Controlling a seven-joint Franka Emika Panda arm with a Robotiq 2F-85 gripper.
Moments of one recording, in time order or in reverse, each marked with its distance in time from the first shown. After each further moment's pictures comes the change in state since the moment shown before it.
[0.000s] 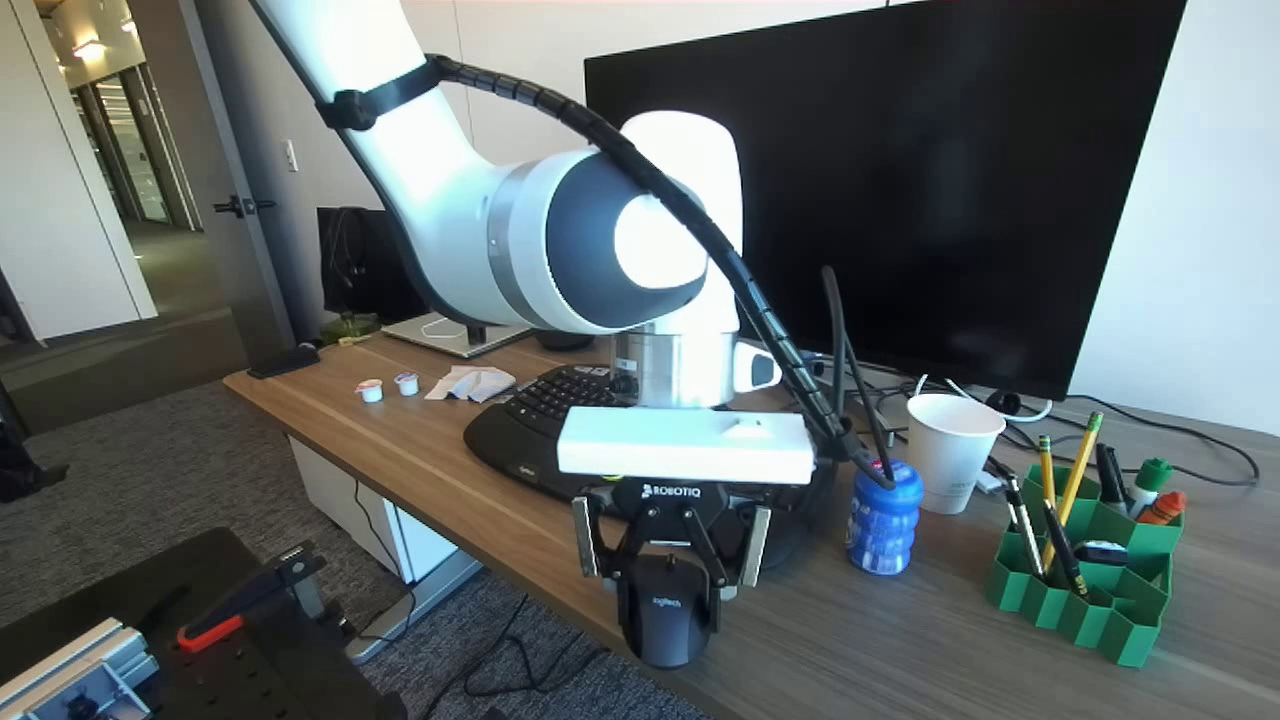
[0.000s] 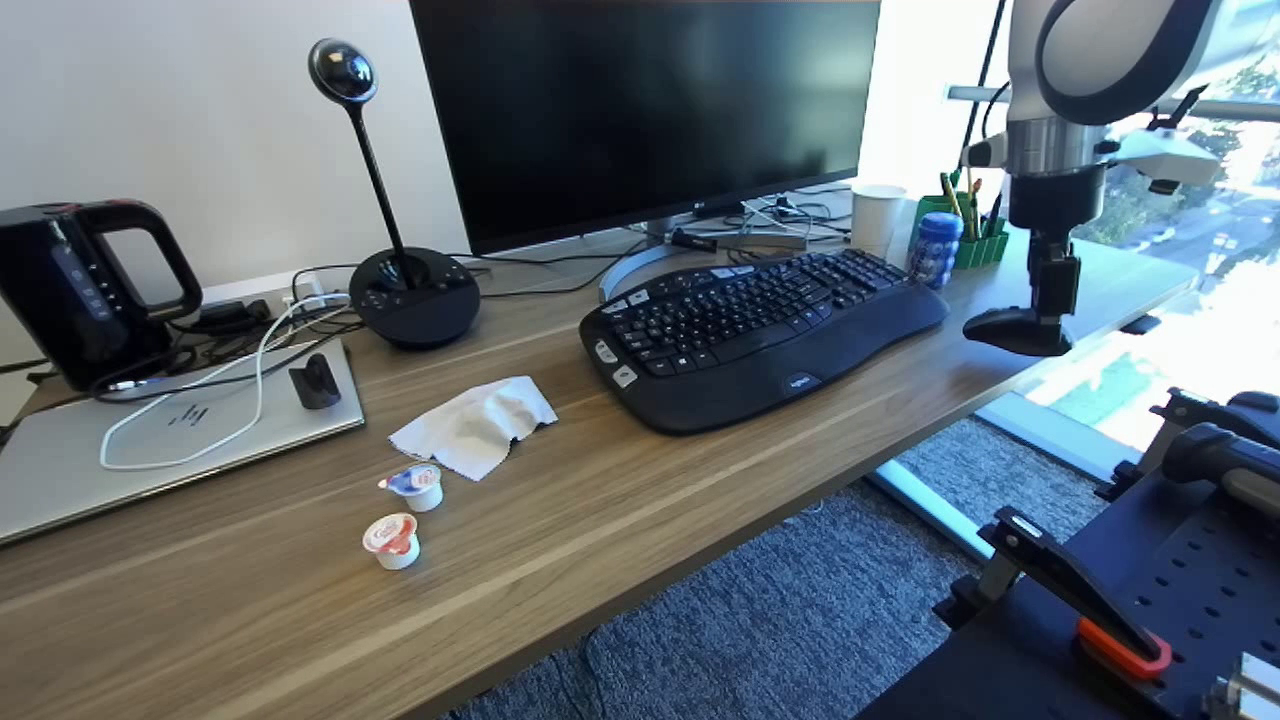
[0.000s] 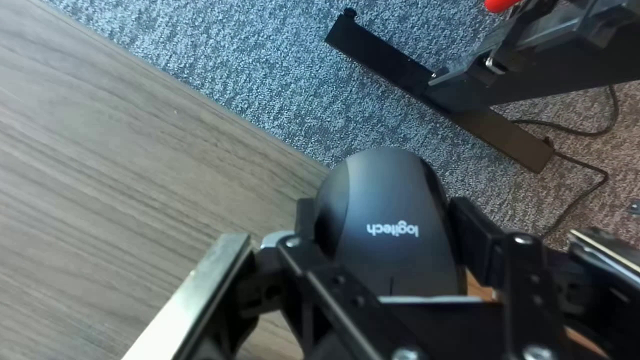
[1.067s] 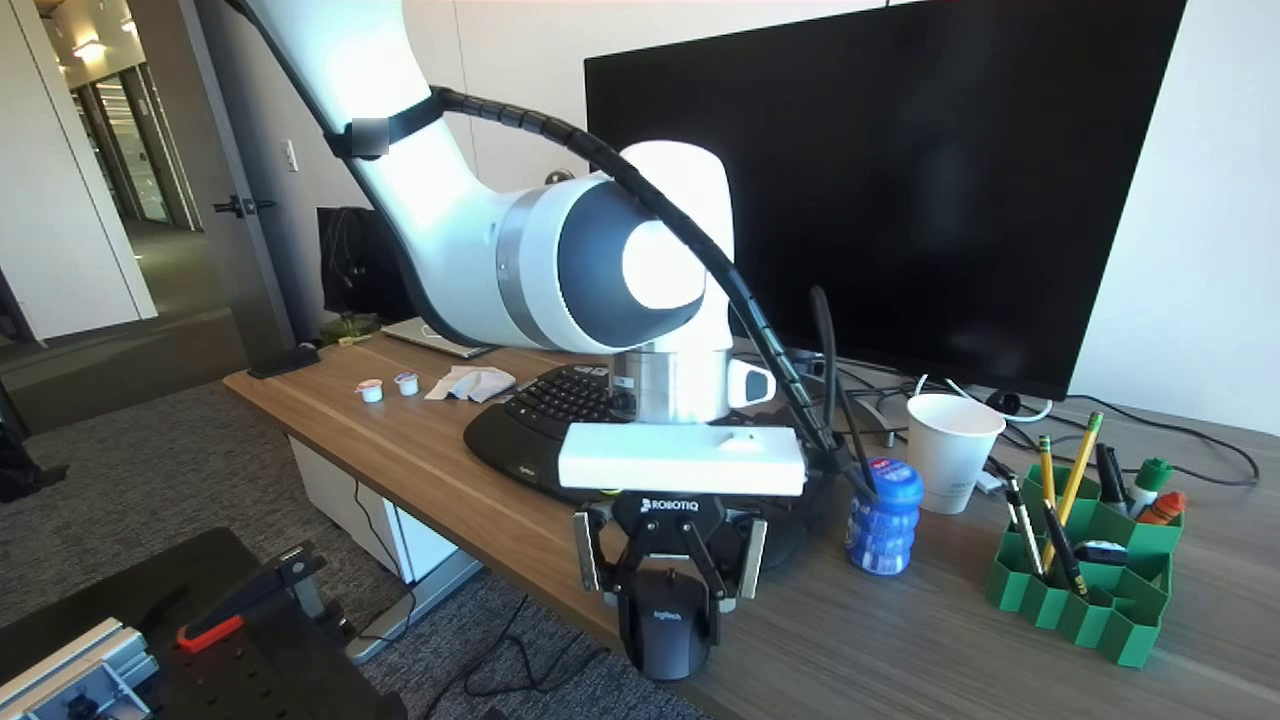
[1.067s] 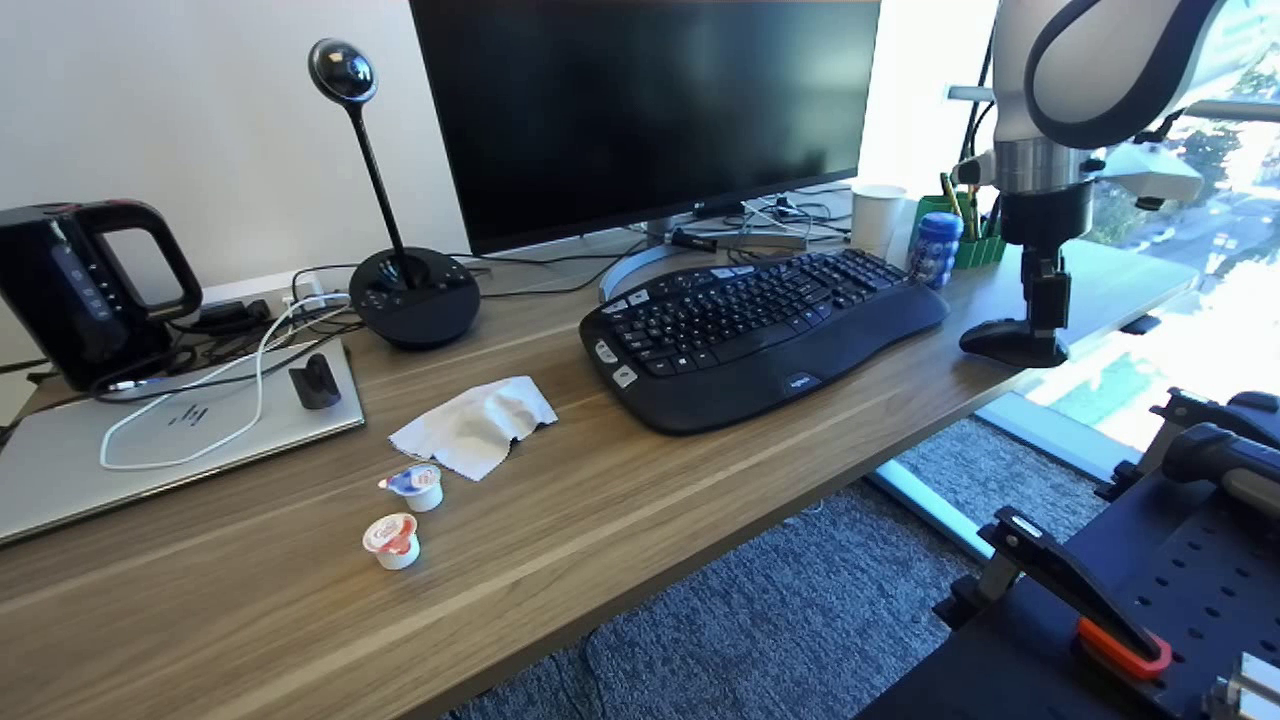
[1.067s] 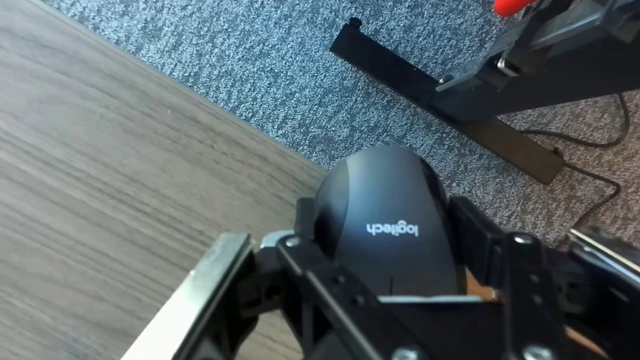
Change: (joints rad) arm 0.010 0.042 0.000 0.025 -0.049 -0.001 0.052
